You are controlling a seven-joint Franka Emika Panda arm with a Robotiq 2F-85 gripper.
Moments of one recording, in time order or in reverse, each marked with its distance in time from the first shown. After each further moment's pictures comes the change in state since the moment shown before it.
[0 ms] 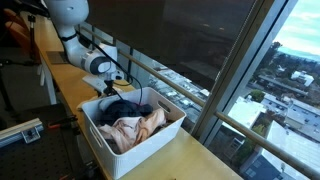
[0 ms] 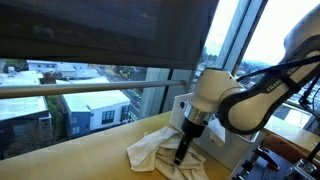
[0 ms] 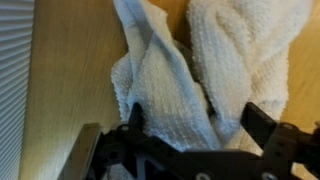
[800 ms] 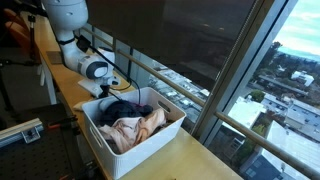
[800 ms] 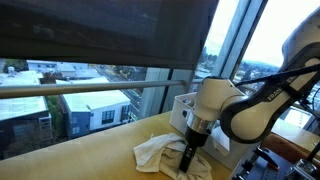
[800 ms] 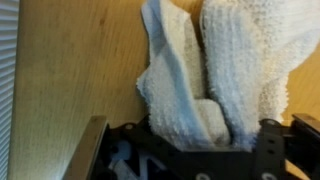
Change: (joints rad) arm 0.004 0.017 -0.001 -0.037 0.023 0.001 0.000
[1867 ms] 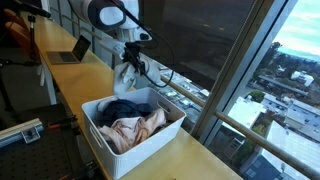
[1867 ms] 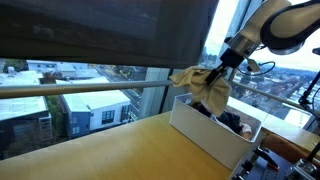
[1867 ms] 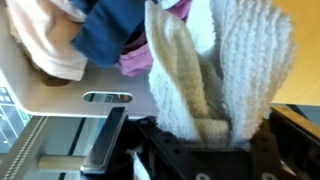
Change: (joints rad) arm -0.216 -0.581 -0.060 -0.116 0.165 -0.092 -0.168
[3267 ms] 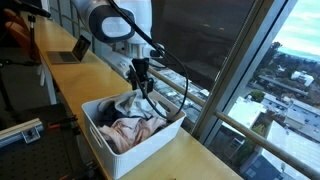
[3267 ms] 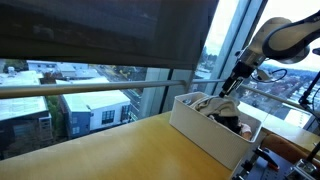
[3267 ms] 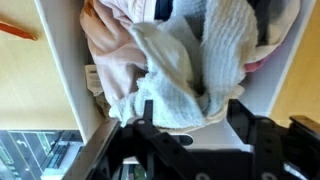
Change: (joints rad) arm -0.056 -0.002 -0.121 -0.062 -0.017 -0.047 -0.069
